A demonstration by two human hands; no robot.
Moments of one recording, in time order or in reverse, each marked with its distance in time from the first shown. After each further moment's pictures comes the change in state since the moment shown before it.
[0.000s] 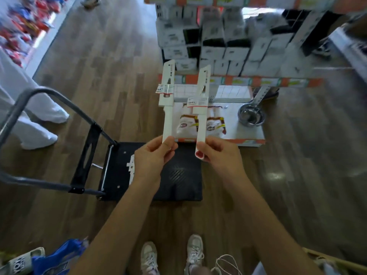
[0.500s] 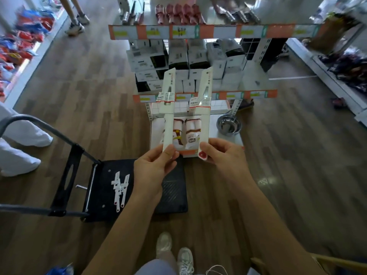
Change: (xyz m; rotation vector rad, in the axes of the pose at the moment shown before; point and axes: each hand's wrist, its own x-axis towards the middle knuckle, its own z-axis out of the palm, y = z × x) left_hand -0.066 0.019 0.081 -0.060 -0.082 -0.019; right_hand -0.026 -0.033 -0.098 0.131 0.049 -0.090
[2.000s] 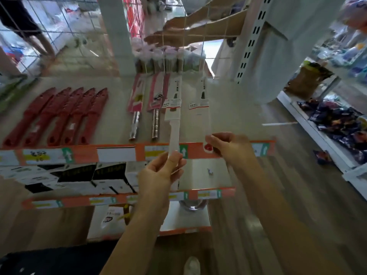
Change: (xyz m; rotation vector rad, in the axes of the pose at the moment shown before) left_hand 0.271 0.060 0.442 -0.055 -0.062 0.092; right_hand 0.452 -0.131 -0.292 -0.233 0.132 -0.007
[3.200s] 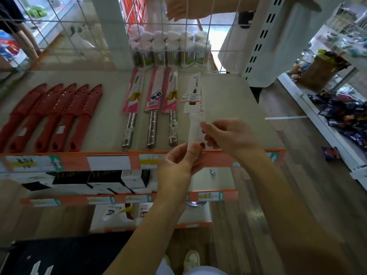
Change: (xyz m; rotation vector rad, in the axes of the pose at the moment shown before) left_hand 0.027 0.000 0.042 -0.019 -0.106 0.028; right_hand 0.035 -0.031 -0.006 -0.343 -0.171 -0.146
